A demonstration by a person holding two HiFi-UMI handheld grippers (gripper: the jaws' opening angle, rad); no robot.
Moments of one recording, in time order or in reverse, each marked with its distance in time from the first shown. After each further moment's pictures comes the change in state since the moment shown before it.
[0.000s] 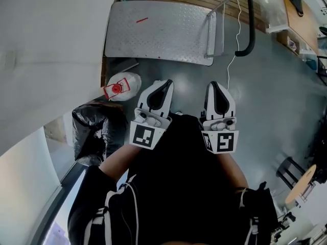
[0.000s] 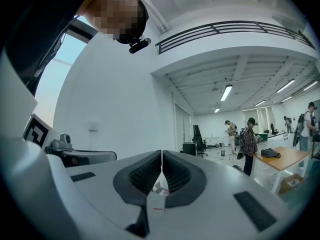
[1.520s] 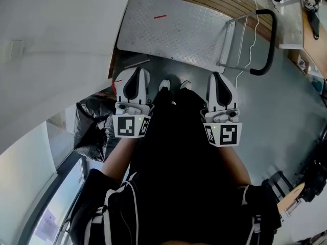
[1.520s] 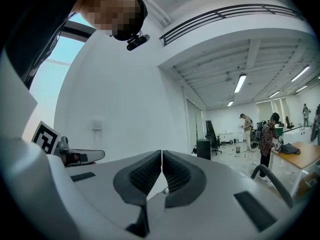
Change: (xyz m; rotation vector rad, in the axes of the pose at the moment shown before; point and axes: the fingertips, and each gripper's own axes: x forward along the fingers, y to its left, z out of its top) left arm -0.032 0.186 0.016 -0.020 -0.040 0.408; right arm 0.119 0.041 -0.010 0.009 0.036 0.145
